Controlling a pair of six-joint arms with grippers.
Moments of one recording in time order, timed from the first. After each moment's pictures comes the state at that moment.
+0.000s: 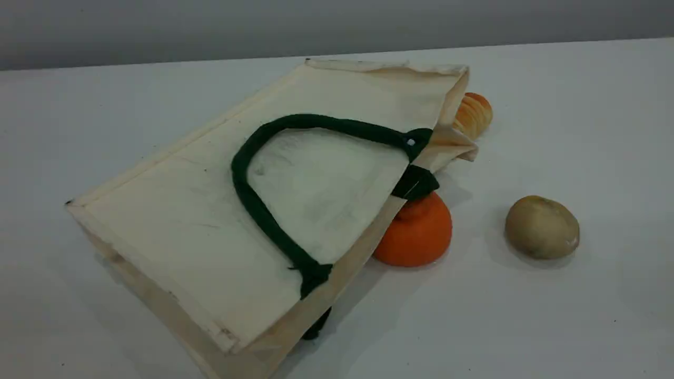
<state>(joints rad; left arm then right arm) -0.24 0.14 -0.50 -0.03 1.08 0.01 0.23 0.00 -0.51 0.18 1.07 -0.17</state>
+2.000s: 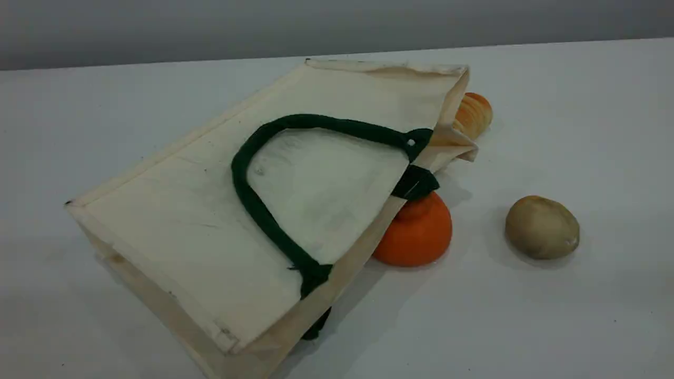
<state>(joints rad) 0.08 0.00 -0.50 -0.03 1.08 0.01 -0.08 0.00 -0.51 0.19 1.07 -0.17</state>
